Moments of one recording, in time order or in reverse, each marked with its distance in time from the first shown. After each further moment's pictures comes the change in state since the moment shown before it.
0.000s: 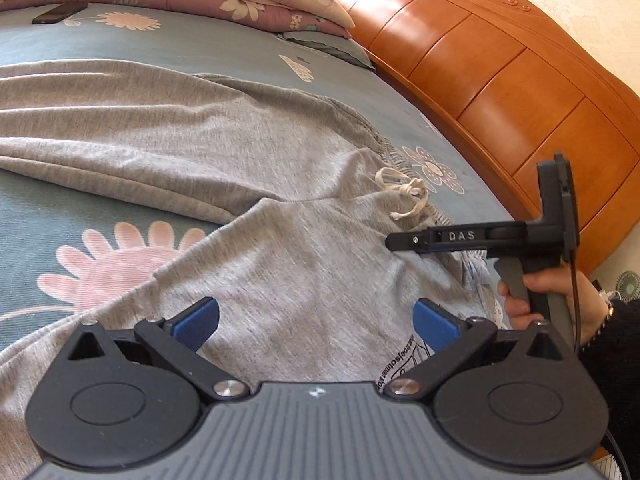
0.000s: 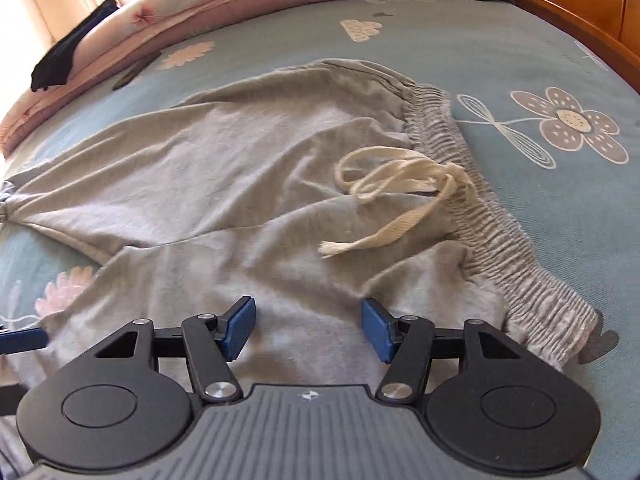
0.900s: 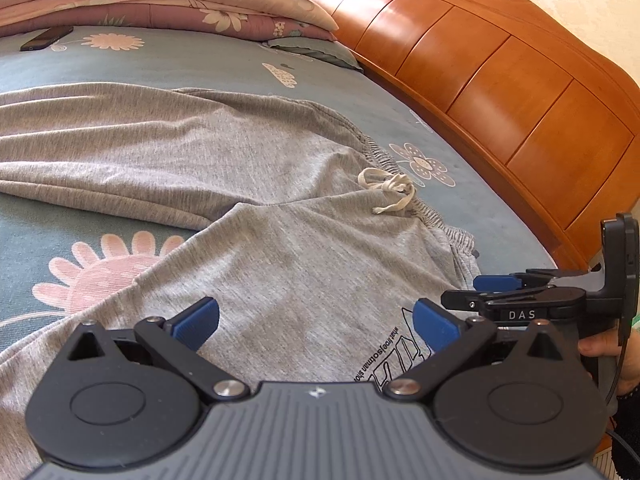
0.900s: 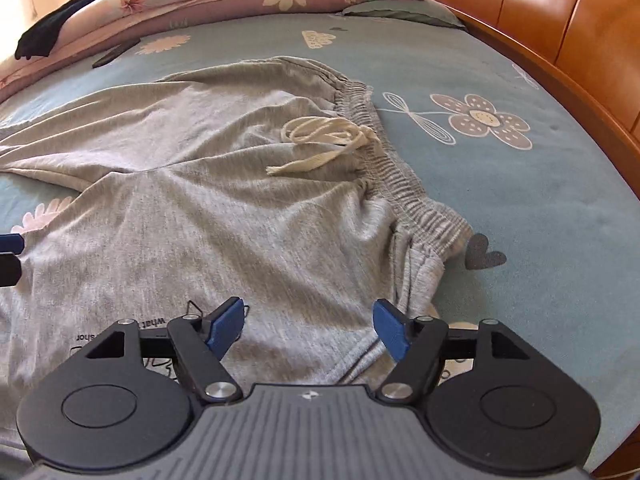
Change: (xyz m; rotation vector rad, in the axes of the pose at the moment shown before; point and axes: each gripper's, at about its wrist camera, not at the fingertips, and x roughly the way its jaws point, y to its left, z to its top) left arm -0.011 -0.026 -0.003 0.054 -0.029 0.008; right arm -0.074 0.014 -0.075 -0.096 -0.028 -0.151
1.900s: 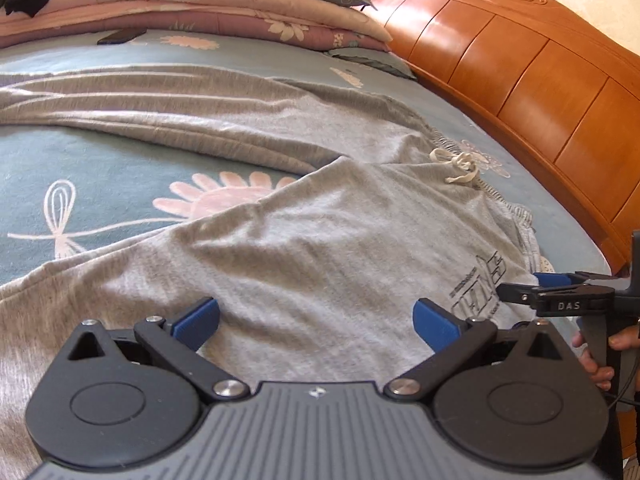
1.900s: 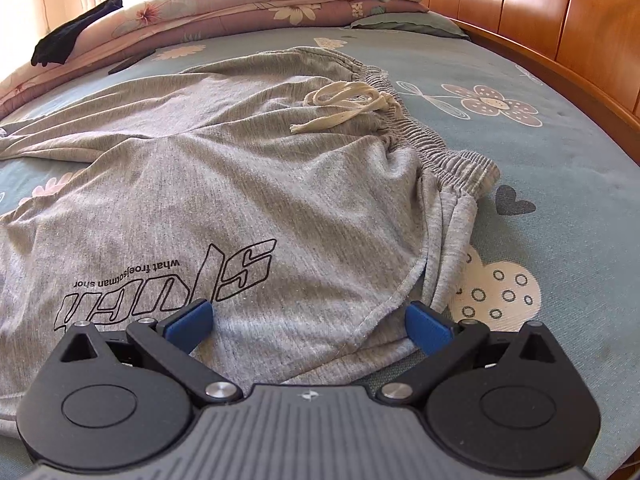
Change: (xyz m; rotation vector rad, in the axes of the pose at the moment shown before) left arm -0.039 0.055 -0.066 -0.056 -0.060 0.160; right arm 0.013 0.005 -0.062 0.028 -0.118 0.027
